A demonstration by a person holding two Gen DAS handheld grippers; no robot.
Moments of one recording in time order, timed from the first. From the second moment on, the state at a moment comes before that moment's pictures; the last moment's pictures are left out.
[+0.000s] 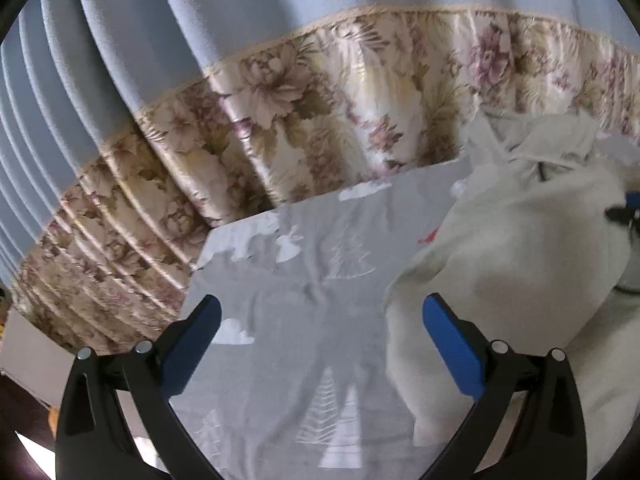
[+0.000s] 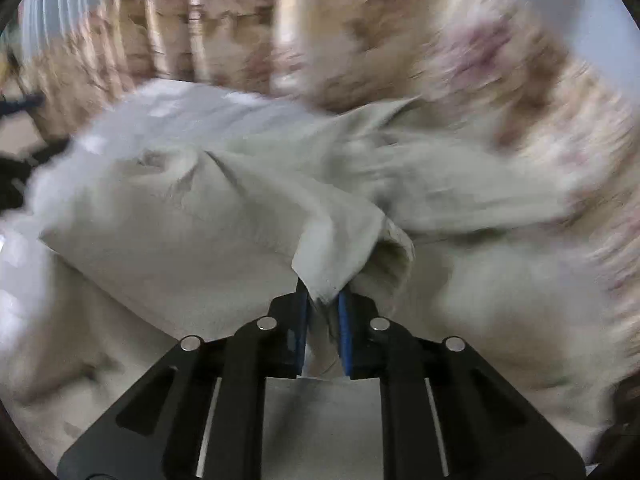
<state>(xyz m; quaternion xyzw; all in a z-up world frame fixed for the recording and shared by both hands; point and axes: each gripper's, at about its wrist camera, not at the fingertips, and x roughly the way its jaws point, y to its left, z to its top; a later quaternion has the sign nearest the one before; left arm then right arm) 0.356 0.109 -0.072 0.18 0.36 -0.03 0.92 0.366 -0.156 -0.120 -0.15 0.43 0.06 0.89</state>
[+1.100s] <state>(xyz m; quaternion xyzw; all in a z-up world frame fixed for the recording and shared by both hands) 0.381 -0.009 -0.159 0.30 0.42 -0.07 0.85 0.354 -0.420 -0.136 -0.02 0.49 -0.09 0.87</state>
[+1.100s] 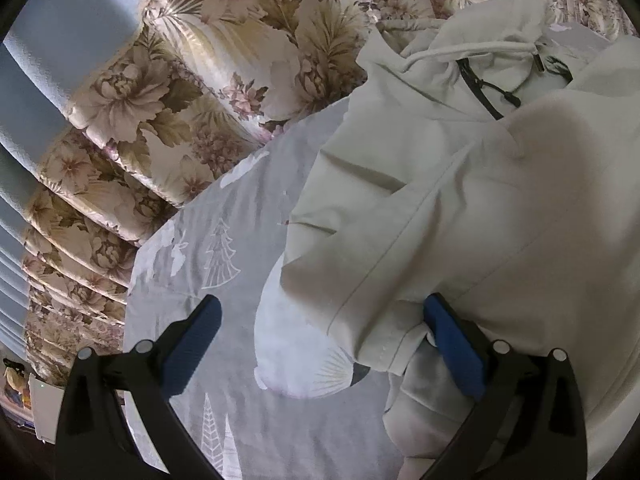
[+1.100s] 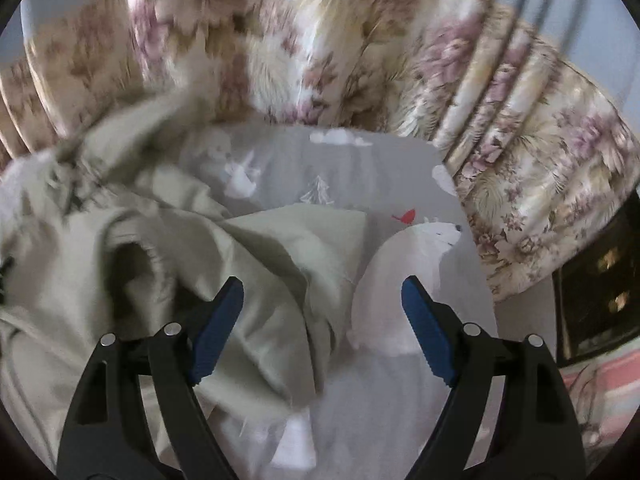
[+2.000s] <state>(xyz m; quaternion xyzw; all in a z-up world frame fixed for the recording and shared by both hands) 0.376 0.004 -0.118 0.28 0.40 -0.05 0.87 0.367 -0.385 -0.159 -0.23 0.48 -0.05 0.84</state>
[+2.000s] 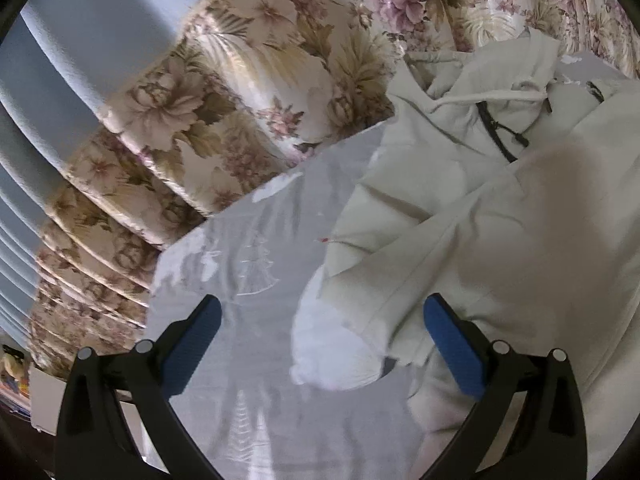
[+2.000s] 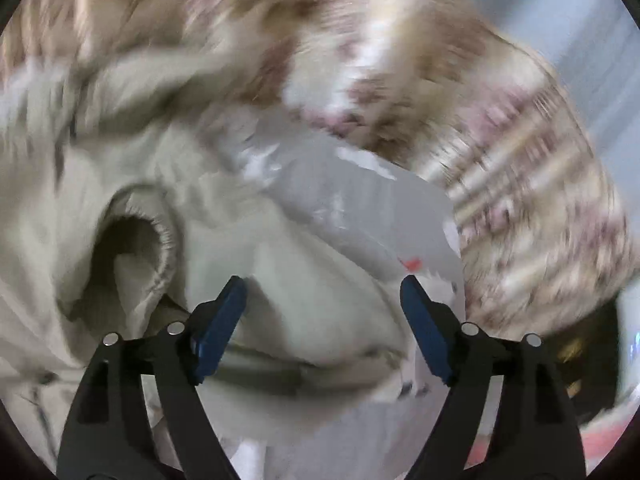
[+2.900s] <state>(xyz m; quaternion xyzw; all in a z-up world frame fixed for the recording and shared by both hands) 0.363 0.077 -0.060 0.20 0.37 -0.01 0.91 0.339 -0.221 -0.014 -0.06 0.41 0.18 0.89</state>
